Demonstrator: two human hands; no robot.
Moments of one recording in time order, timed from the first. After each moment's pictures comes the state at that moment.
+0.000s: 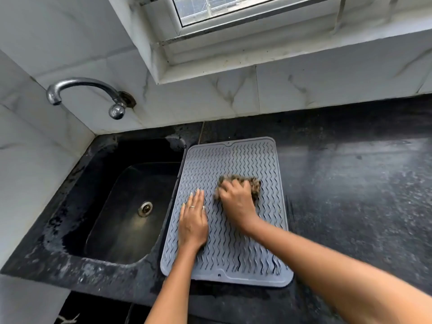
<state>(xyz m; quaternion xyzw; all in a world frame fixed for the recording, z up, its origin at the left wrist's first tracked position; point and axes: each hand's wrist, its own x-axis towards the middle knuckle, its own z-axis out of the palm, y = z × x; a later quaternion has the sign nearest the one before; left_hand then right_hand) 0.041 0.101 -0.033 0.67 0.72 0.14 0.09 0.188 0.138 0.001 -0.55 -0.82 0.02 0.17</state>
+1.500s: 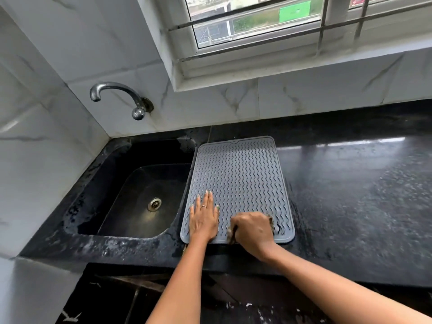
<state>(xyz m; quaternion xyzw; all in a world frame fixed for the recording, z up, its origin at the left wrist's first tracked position) 0.033 0.037 -0.012 0.68 0.72 0.01 0.13 0.185 -0.009 0.016 -0.56 -0.78 0.08 0.27</state>
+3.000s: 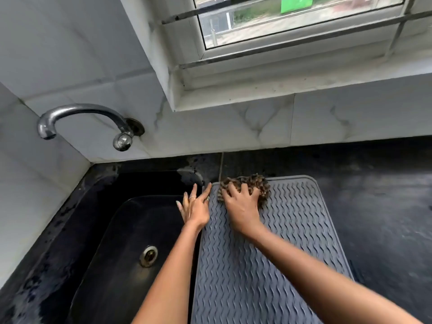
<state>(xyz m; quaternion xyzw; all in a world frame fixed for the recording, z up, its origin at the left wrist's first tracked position) -0.036 0.292 -0.012 0.61 0.76 0.07 0.18 0.106 0.271 0.010 -0.62 -0.78 0.02 0.06</state>
